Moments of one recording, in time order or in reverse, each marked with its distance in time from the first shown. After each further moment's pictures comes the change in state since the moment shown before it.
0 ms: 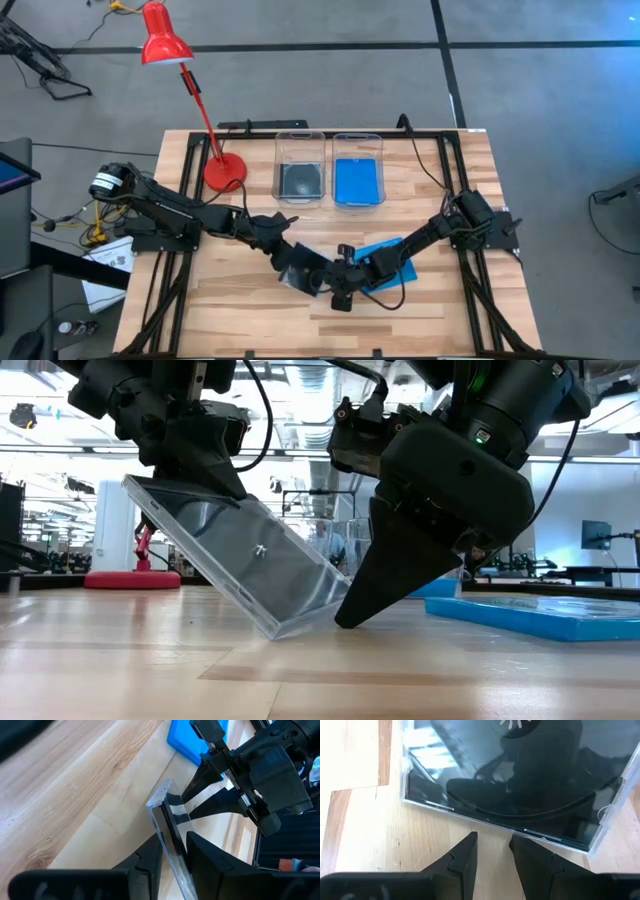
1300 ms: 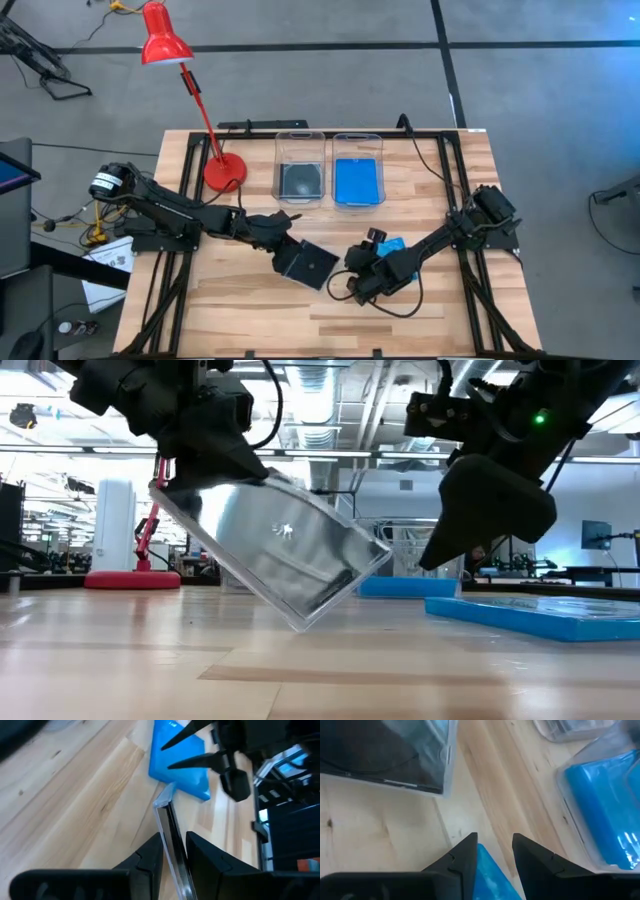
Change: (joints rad) left arm -0.008 0.000 0.000 0.111 -0.079 0.173; right arm 0.108 -0.174 -0.006 -0.493 0.396 0.273
